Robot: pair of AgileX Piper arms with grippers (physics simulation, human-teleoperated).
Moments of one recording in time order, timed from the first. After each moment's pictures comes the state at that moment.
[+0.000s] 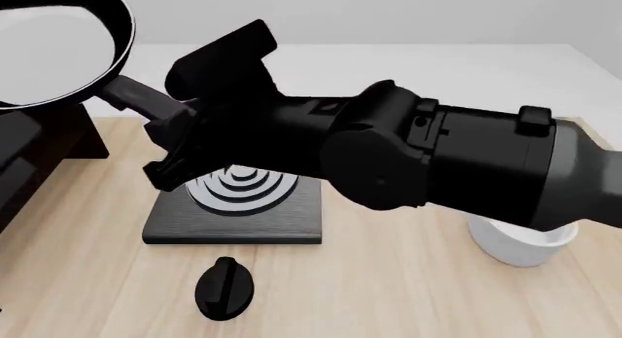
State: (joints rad) left arm -0.32 0.33 -0.52 0.25 -0.84; right arm 1.05 1.59 -1.35 0.12 0.01
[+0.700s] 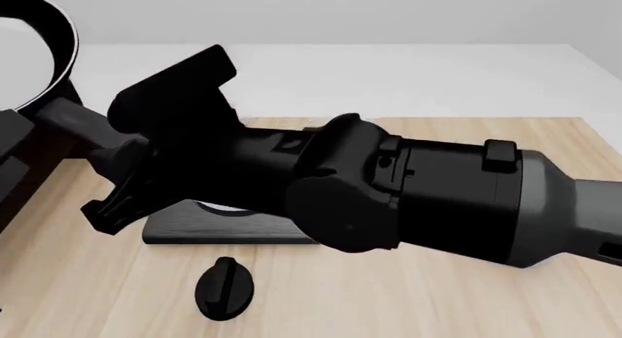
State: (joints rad) left arm -0.29 0.32 -0.52 0.25 -0.86; right arm 1.16 1.62 -1.35 0.04 0.07
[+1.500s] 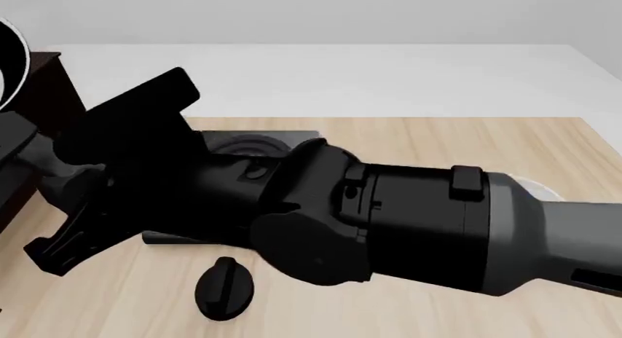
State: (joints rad) left arm -0.30 0.32 -0.51 0.24 -0.87; right arm 1.23 1.66 -1.37 0.01 0.10
